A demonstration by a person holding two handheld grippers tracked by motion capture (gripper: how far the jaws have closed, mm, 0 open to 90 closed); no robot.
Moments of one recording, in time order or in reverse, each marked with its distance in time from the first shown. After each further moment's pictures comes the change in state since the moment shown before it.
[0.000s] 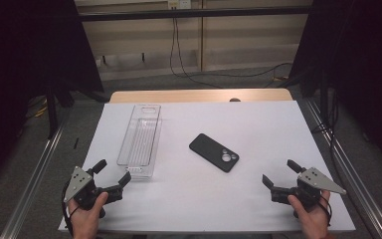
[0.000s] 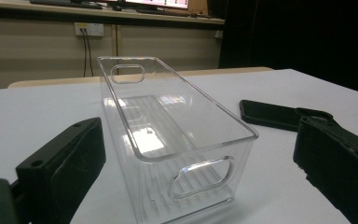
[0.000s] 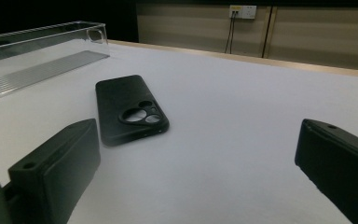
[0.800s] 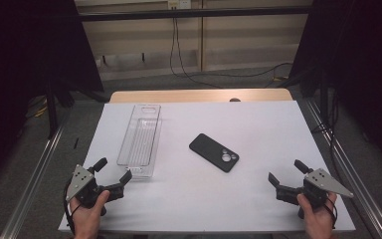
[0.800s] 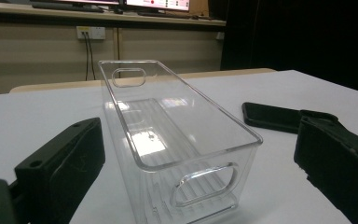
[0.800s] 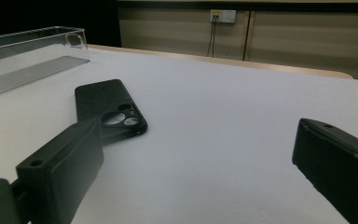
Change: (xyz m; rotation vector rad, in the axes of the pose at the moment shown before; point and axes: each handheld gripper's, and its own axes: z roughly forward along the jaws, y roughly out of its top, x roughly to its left) left arm 0.000 0.001 0.006 -0.009 0.007 0.015; right arm -0.007 0.000 -0.009 -0.016 -0.073 0.011
